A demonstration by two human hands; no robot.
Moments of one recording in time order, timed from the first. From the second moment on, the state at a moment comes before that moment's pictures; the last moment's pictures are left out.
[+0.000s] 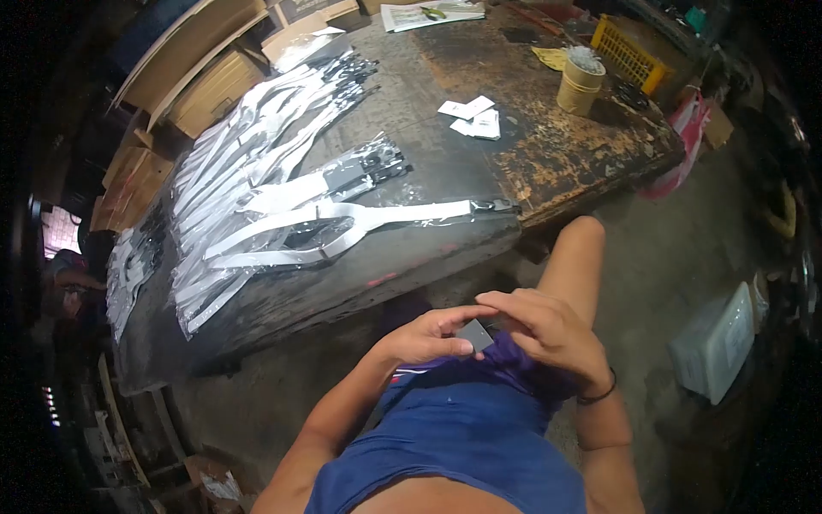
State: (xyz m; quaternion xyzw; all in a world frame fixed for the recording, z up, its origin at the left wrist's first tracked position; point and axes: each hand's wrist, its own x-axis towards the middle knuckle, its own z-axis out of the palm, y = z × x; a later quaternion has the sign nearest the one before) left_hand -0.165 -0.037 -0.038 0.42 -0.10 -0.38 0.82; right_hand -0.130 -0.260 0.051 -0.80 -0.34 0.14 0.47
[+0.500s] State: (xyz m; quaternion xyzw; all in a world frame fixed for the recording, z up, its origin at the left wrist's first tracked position) left_hand -0.162 -0.059 -0.021 0.69 -0.13 -0.11 0.70; right_hand -0.132 -0.257 0.071 -0.87 -0.32 0.05 0.38
